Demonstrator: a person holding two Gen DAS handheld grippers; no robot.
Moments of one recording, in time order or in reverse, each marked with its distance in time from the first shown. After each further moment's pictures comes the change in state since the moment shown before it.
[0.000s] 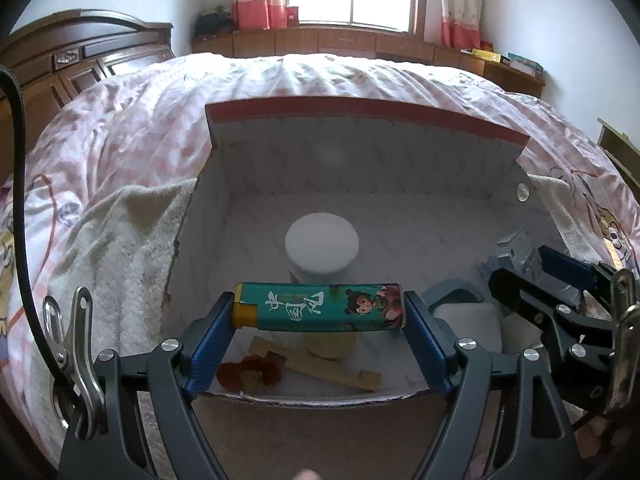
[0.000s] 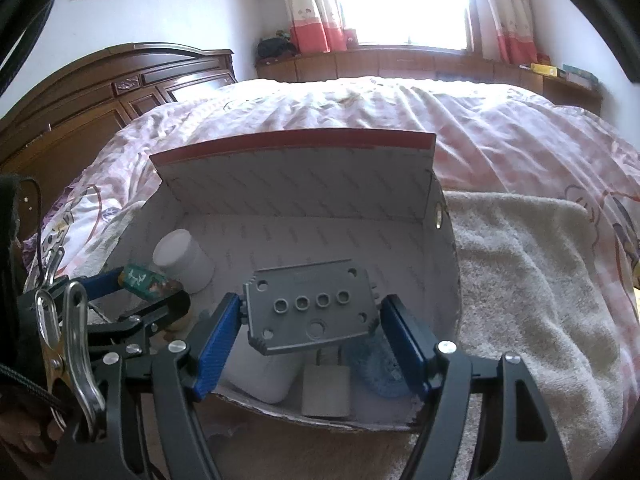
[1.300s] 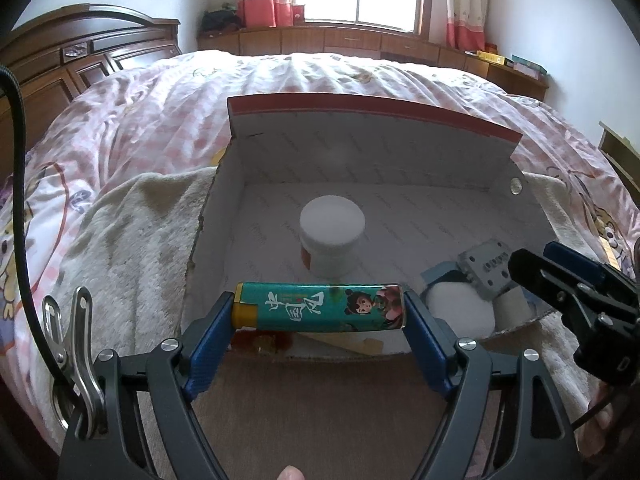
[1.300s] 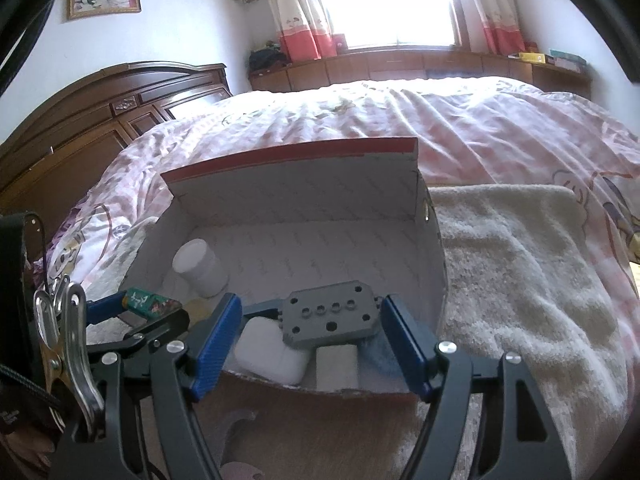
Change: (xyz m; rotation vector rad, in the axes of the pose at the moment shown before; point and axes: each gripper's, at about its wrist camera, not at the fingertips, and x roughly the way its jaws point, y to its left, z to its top) left arm -0.022 0.007 -0.011 -0.018 -0.004 0.007; right arm -0.024 -0.001 -0.004 0.072 -0.029 0.019
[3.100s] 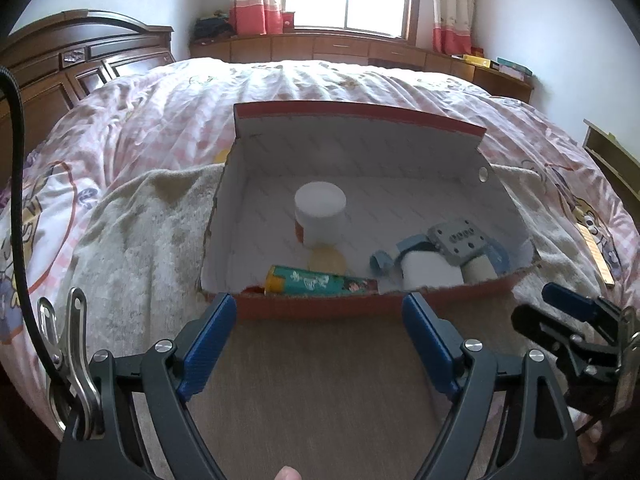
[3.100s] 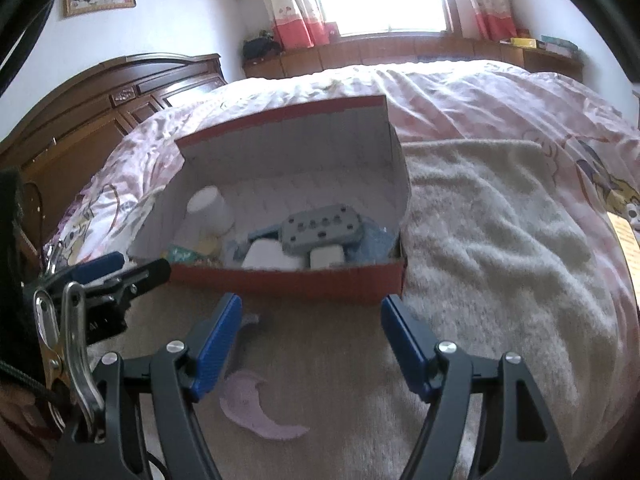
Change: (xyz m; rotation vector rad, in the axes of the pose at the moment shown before) left arm -0.039 -0.001 -0.025 0.019 -0.022 -0.038; right arm -0.043 -0.001 -0.052 0.025 0.056 -0.010
